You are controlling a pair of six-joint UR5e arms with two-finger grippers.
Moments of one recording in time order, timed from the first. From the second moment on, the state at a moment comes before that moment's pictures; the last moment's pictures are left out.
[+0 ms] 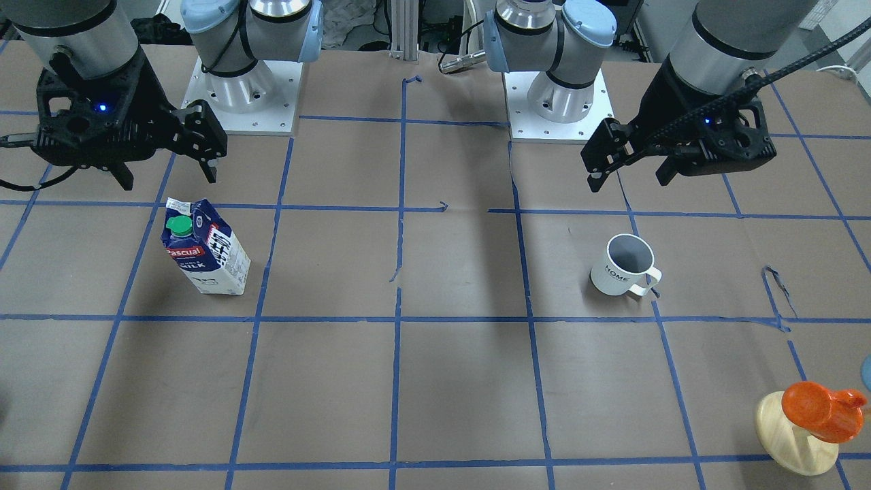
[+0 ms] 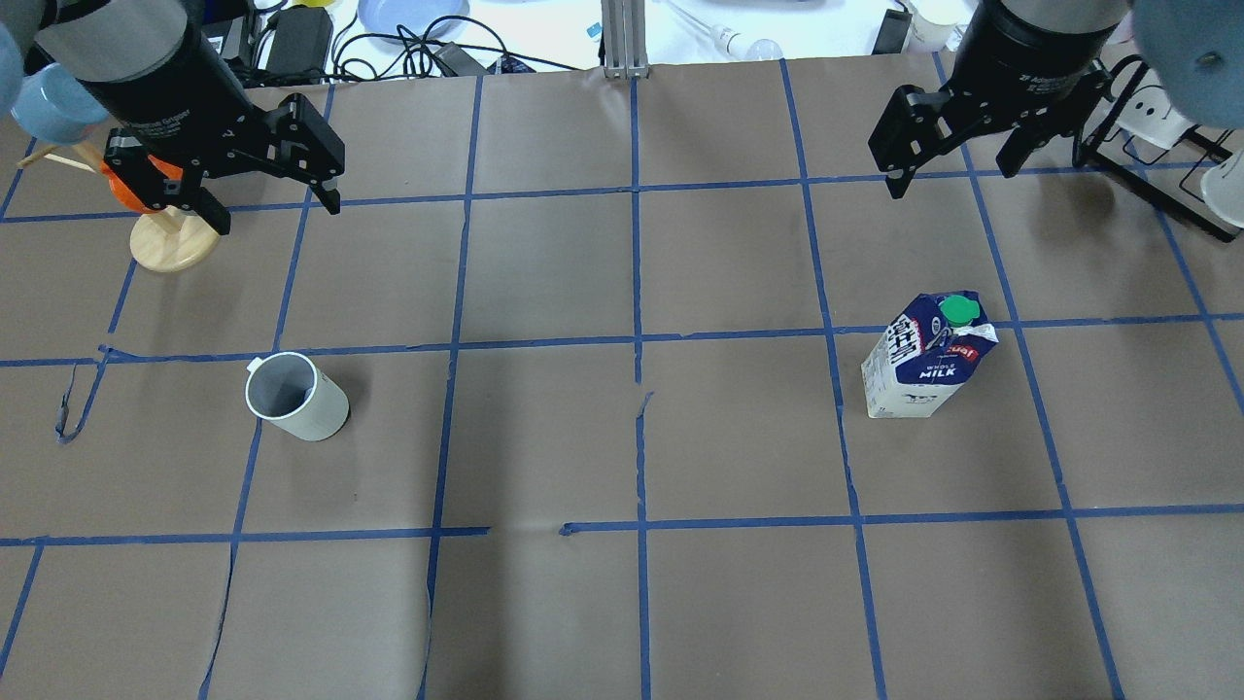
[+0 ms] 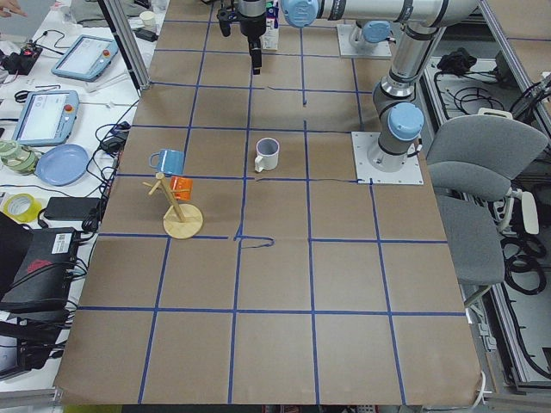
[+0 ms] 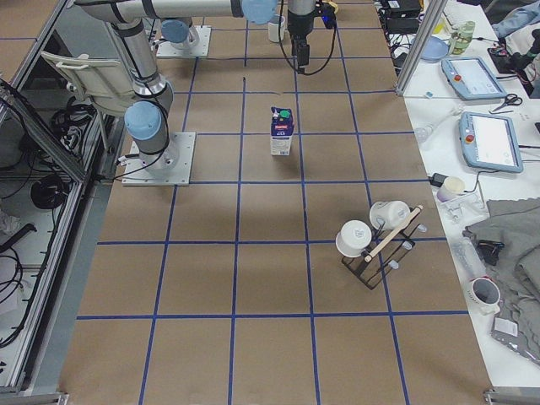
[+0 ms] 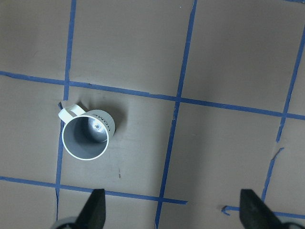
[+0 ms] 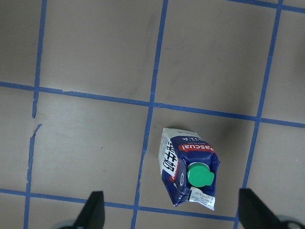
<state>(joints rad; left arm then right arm) -1.48 -1.60 -1.49 -1.64 1.55 -0.07 1.54 -1.54 1.50 -1.57 -1.59 -0.18</state>
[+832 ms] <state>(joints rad) -1.48 -1.60 -1.49 -1.64 1.55 -0.07 1.54 -1.54 1.50 -1.57 -1.59 -0.18</state>
